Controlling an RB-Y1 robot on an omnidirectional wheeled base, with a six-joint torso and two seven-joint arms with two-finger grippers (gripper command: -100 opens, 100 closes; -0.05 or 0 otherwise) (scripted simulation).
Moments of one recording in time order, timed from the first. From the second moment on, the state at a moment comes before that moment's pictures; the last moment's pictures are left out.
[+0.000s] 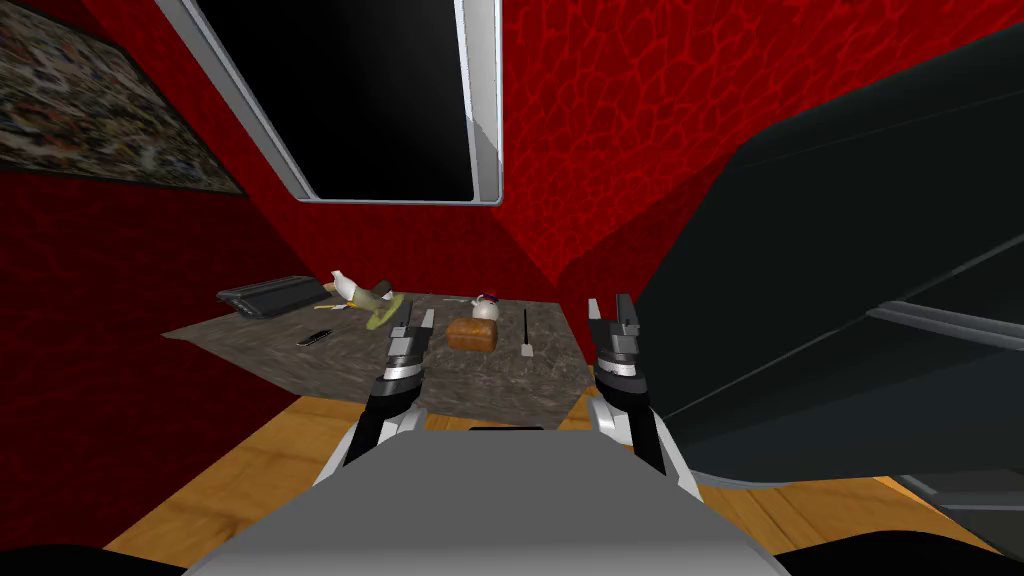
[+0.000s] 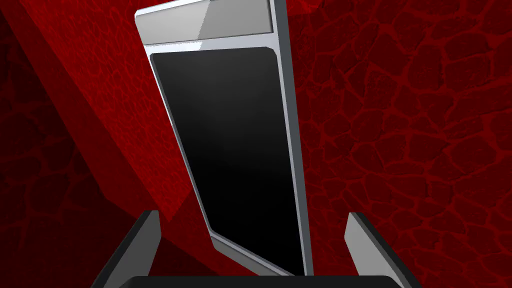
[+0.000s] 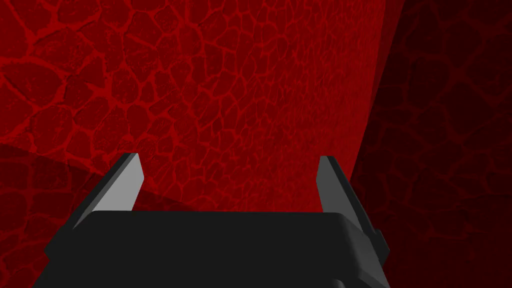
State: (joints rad) left arm 0.53 0.04 -0.06 -2.26 -0.05 -0.52 0.00; right arm 0.47 -0.04 0.00 -2.31 0.10 -0.60 -0.11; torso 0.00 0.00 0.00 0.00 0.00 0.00
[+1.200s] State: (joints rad) left arm 0.53 0.04 -0.06 -2.26 -0.05 -0.52 0.00; right arm 0.31 -0.27 -0.12 -2.12 0.12 -0.32 0.10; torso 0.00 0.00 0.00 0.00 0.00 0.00
